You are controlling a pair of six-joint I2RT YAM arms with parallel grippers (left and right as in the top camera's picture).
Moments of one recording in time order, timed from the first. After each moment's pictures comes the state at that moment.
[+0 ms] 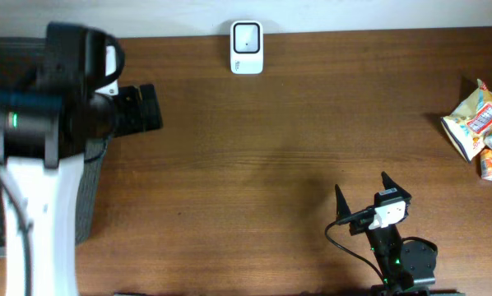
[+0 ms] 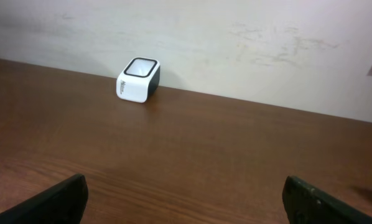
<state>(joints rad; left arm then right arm) -0.13 1.54 2.07 -1.53 -0.06 -0.27 0.06 0.01 0.01 -0.06 -0.16 -0.09</state>
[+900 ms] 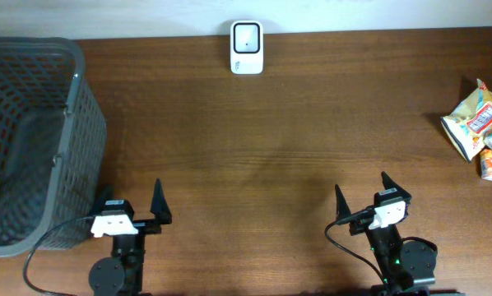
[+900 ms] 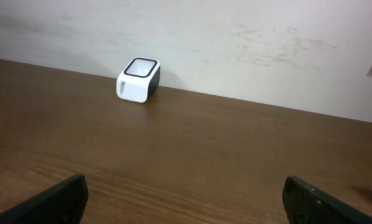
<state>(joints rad) 0.00 0.01 0.02 0.02 -0.01 -0.11 0.06 0.01 0.01 -0.06 -0.16 -0.09</state>
